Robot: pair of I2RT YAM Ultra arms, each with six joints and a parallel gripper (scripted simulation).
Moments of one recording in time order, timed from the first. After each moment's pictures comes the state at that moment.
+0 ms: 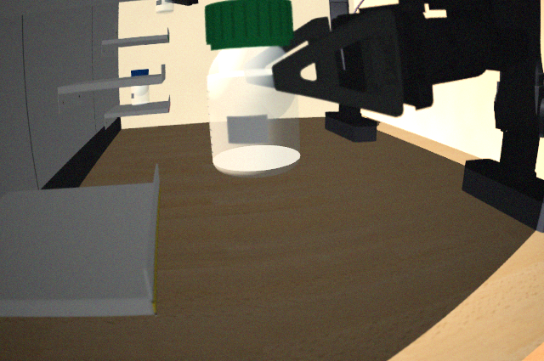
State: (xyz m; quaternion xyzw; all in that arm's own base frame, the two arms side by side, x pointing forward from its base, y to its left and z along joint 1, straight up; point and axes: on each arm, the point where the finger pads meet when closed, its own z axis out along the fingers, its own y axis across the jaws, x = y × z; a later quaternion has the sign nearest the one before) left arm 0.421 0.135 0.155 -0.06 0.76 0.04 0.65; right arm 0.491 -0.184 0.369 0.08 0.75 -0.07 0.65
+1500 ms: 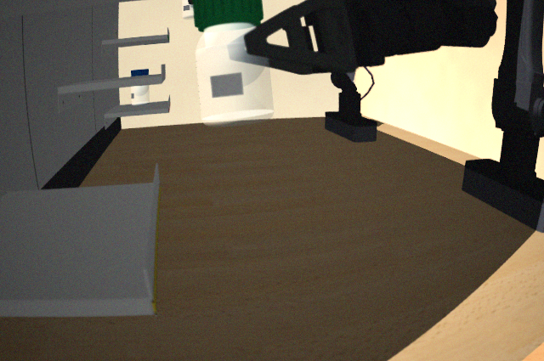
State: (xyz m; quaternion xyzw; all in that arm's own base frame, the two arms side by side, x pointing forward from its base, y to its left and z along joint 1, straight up) left arm 0.427 0.076 0.174 -0.02 0.77 0.07 0.64; right arm 0.412 -0.160 0.344 0.07 0.76 -0.04 0.64
